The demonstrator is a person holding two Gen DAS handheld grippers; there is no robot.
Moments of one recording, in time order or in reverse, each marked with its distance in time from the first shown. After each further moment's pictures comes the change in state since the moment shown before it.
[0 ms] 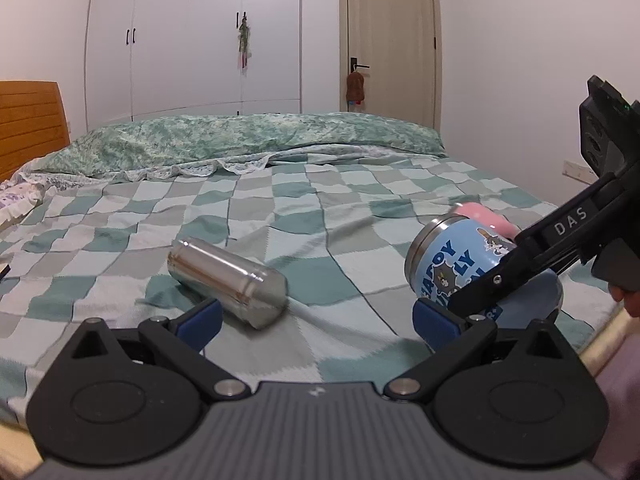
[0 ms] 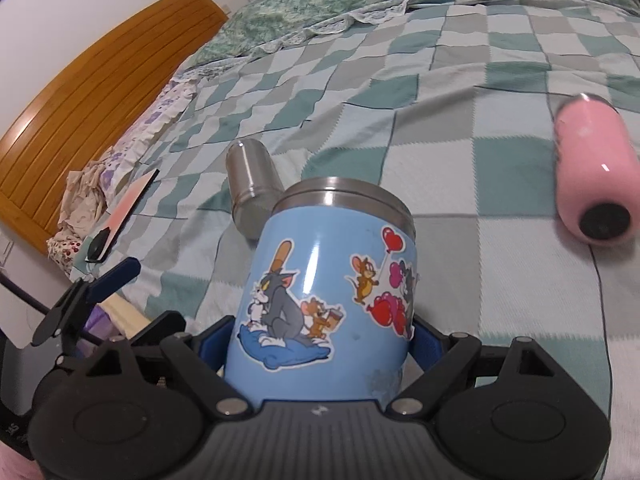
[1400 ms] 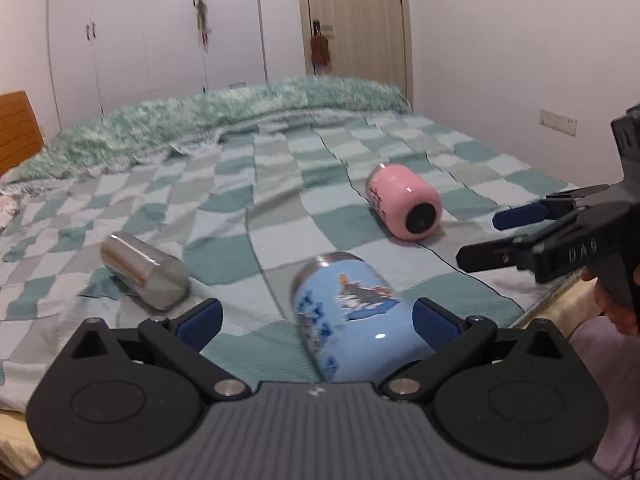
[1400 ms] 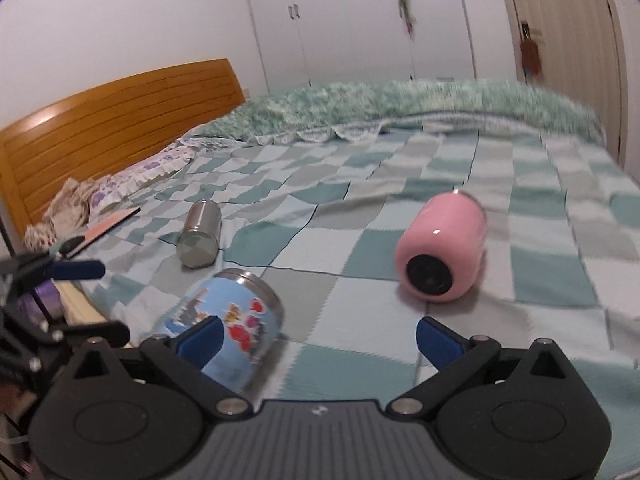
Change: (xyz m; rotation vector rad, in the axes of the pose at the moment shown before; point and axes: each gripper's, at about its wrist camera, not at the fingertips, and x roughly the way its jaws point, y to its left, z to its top) left arm 0.003 -0.120 0.017 0.096 0.146 -0.018; right arm -0.092 -0.088 -0.073 -0.273 -0.370 -0.121
